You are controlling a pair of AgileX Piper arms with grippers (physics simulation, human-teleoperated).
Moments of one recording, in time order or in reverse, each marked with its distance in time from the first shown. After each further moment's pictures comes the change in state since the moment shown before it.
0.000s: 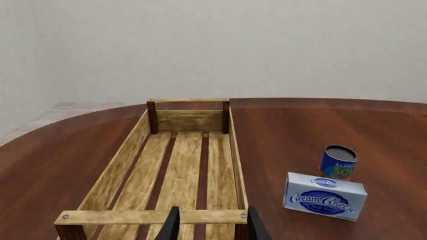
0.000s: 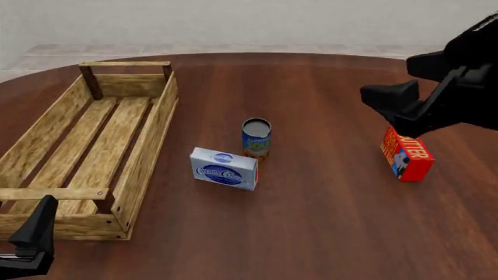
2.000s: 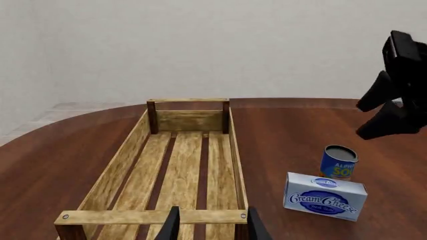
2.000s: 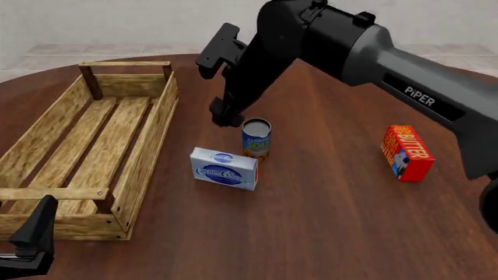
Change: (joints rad) left arm 0.000 0.000 0.000 0.000 0.000; right arm 0.284 1.035 -0.935 0.488 -0.226
